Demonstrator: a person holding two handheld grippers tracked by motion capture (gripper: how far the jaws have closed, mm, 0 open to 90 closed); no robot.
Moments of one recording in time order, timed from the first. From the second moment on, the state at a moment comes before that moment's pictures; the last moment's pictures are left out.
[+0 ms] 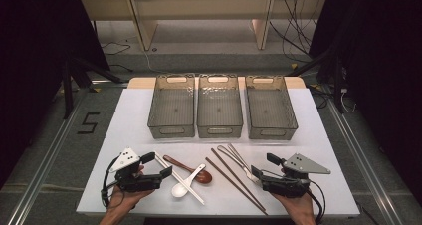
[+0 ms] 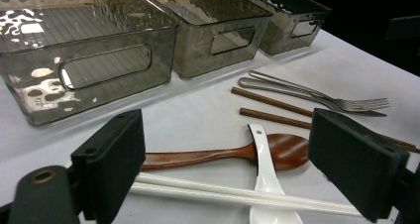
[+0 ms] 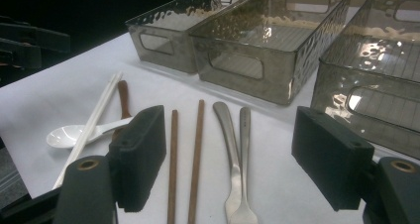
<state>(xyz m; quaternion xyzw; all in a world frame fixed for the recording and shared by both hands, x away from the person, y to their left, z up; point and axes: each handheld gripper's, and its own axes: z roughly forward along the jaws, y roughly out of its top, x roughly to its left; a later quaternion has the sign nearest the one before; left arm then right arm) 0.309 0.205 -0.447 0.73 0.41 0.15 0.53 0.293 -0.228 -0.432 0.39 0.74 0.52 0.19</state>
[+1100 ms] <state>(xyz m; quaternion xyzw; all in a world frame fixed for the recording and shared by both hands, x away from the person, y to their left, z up) 0.309 0.203 -0.447 0.73 0.41 0.15 0.52 0.330 -0.181 -0.420 0.39 0.87 0.27 0.09</state>
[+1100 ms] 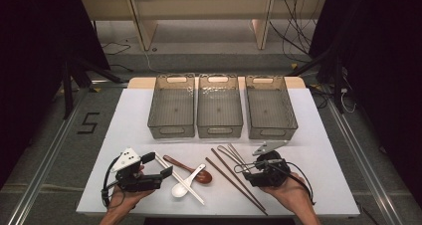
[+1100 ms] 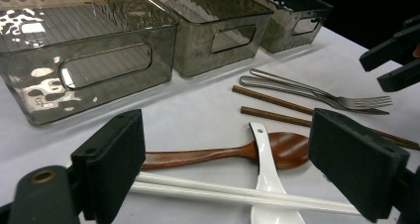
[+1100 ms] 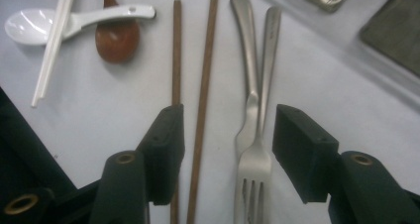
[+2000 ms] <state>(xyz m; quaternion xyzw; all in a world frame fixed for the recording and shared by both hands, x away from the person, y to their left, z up) 0.309 0.203 -0.447 0.73 0.41 0.15 0.53 0.352 -0.133 -0.454 0.36 0.93 0.10 0.02</state>
